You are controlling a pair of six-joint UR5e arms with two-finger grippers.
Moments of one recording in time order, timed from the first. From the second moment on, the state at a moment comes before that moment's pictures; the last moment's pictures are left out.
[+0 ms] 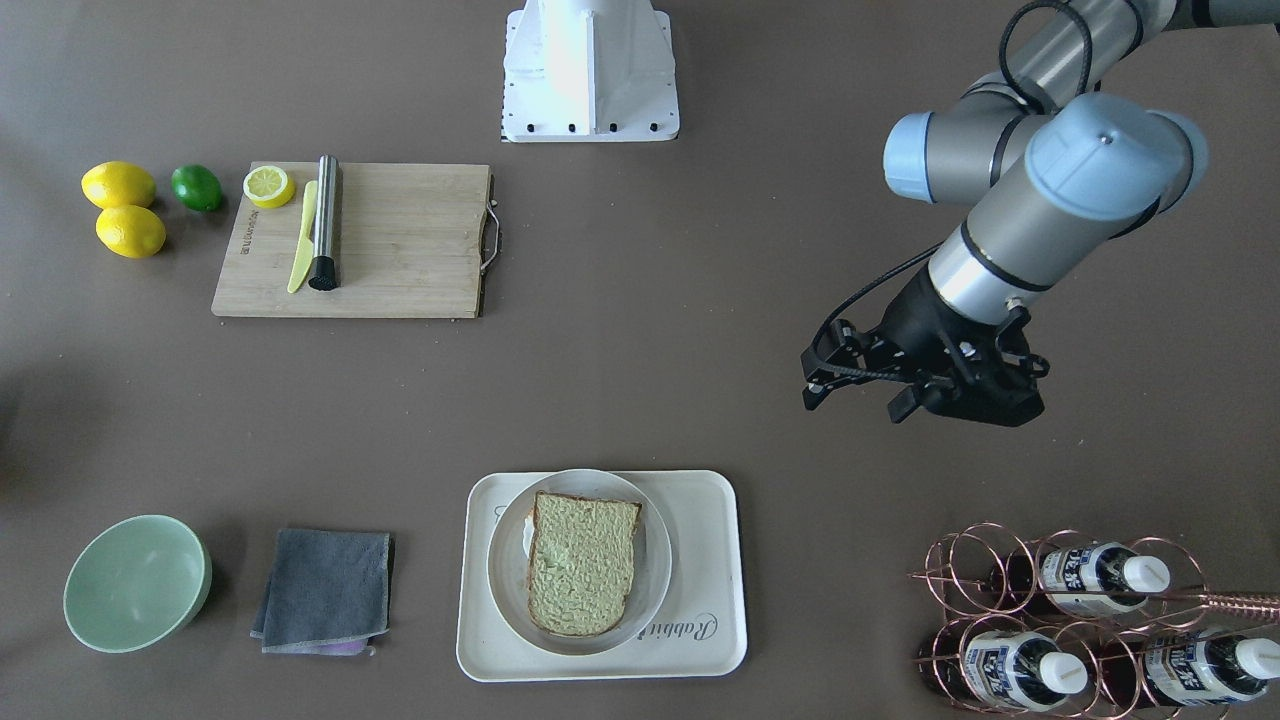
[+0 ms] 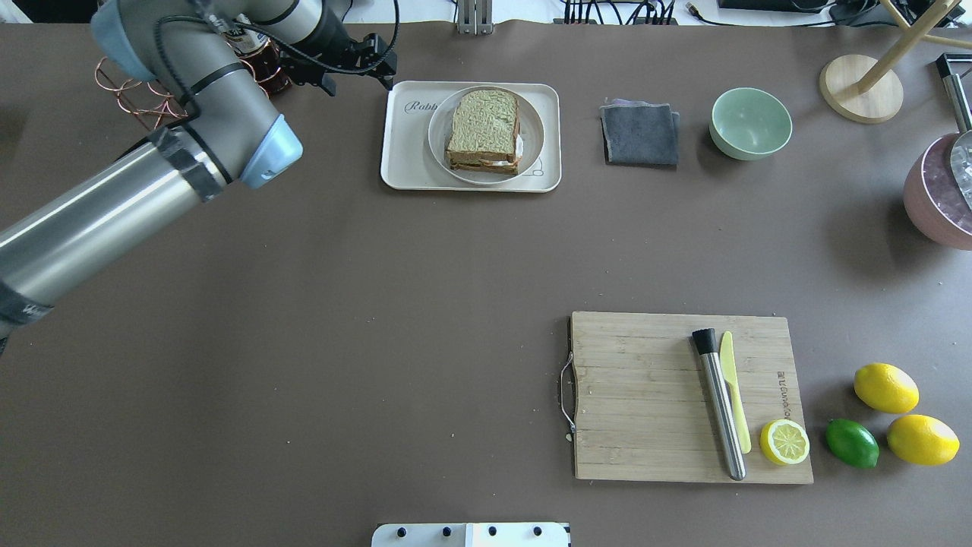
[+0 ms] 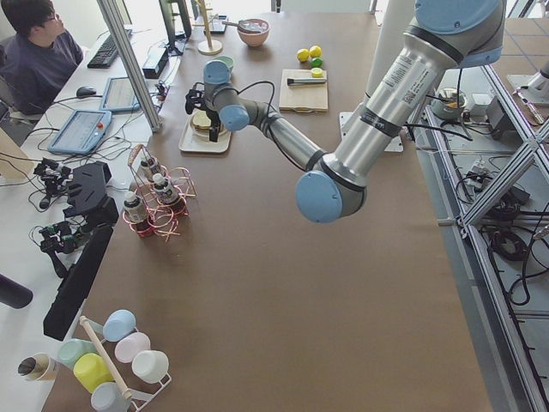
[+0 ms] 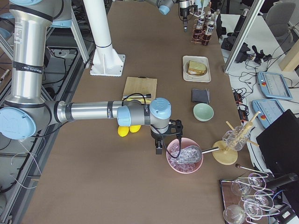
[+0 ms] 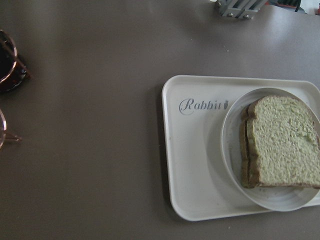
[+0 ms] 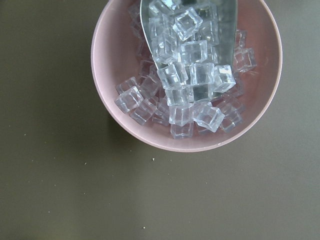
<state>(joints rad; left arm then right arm) -0.99 -2.05 -1.71 -1.90 -2.21 -0.93 1.50 -1.73 1.80 -1.53 2.33 0.08</state>
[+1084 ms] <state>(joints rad) -1.51 -1.57 -1.81 -1.56 -2.38 0.19 1.50 -1.74 1.79 -1.54 2.29 0.08</state>
